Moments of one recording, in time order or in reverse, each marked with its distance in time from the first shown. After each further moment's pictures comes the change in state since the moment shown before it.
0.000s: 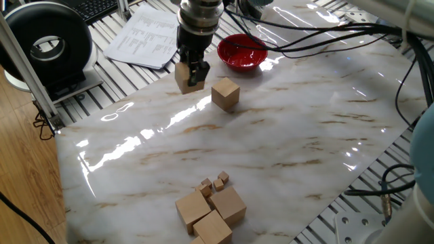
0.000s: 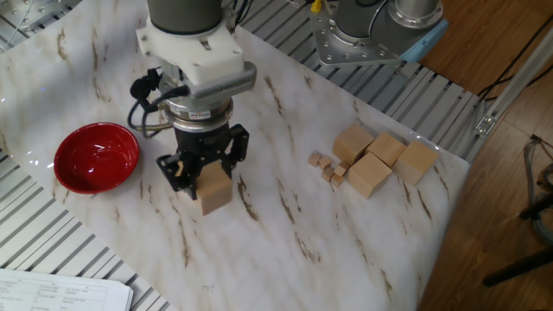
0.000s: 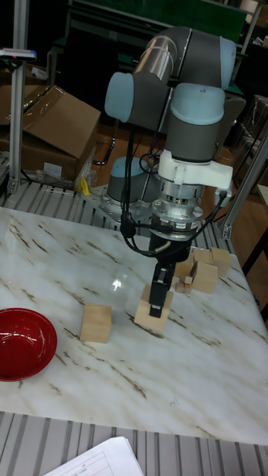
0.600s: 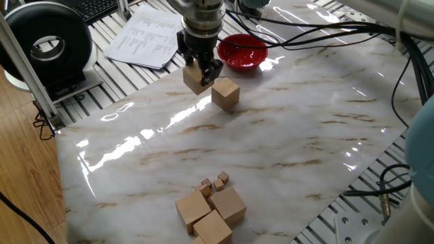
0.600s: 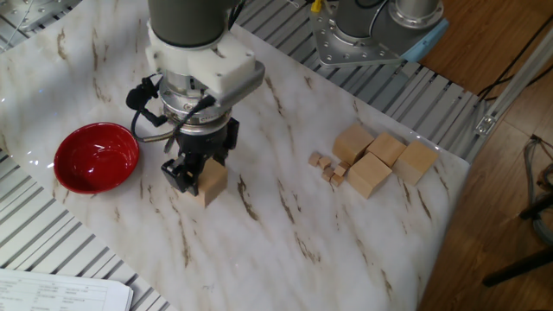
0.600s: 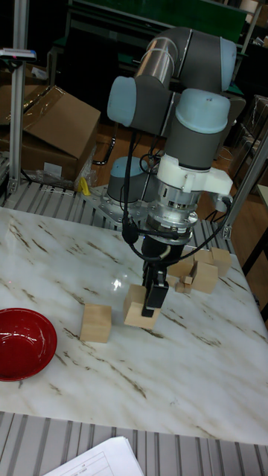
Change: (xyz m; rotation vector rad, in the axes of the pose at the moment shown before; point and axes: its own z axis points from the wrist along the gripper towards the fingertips) arm 0.027 0.001 0.010 -0.026 0.087 -0.313
